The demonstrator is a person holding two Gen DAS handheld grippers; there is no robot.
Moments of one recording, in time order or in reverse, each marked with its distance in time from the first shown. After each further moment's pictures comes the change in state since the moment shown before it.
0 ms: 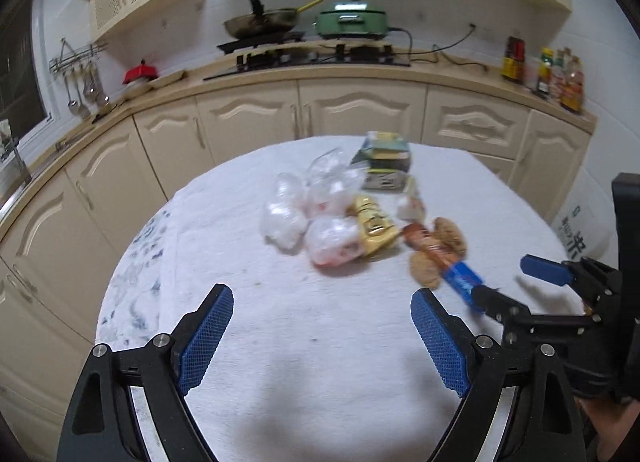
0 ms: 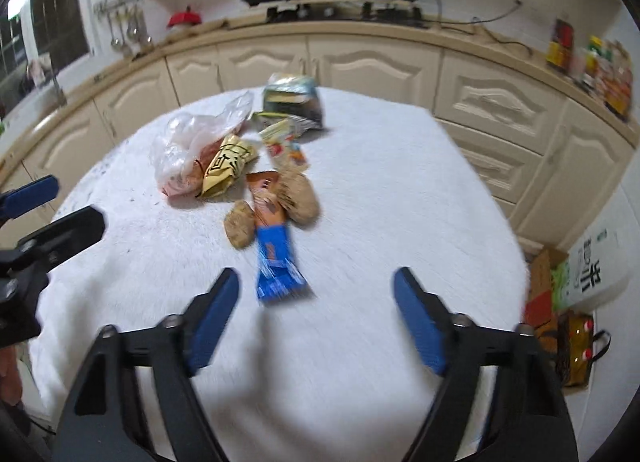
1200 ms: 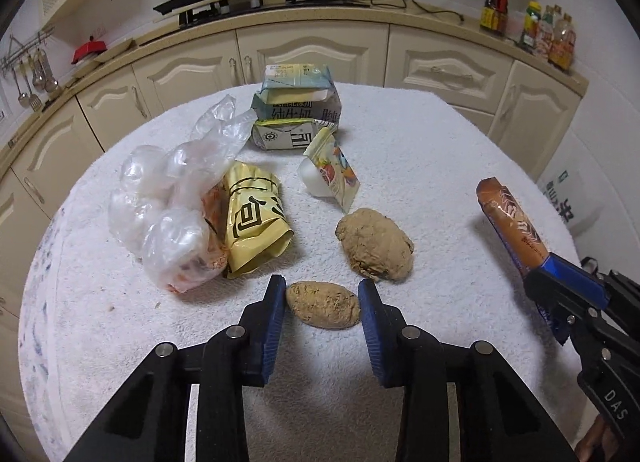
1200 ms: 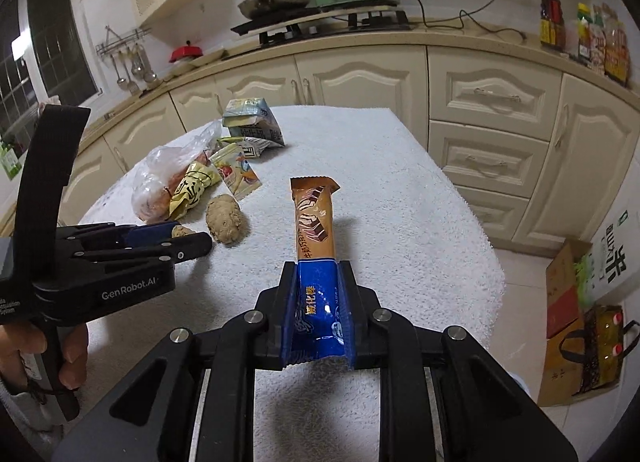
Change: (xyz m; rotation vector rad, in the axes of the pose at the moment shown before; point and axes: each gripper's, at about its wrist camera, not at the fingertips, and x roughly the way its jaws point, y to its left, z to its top) left arm 0.169 -0.094 0.085 0.045 0.170 -0.088; right arm -0.010 -0.076 -0.019 0.110 -0.110 0.106
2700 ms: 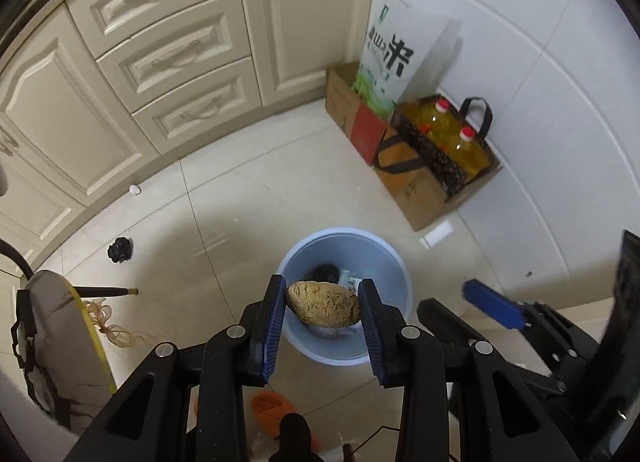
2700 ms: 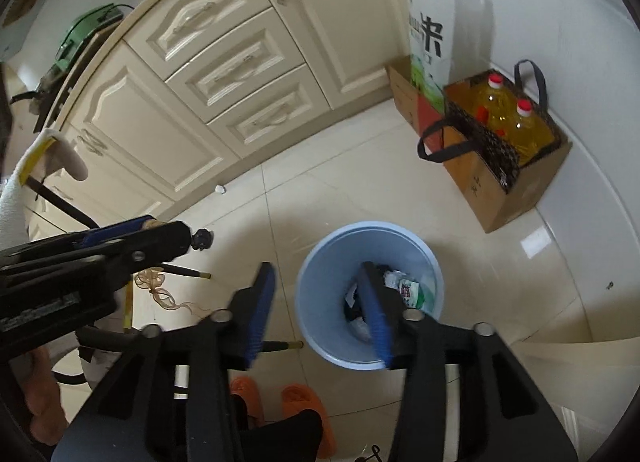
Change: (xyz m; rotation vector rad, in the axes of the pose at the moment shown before) left arm 0.156 -0.401 -0.034 0.470 0.272 -0.306; right arm -0.078 -0.308 -0.237 0.664 0.092 -0.305
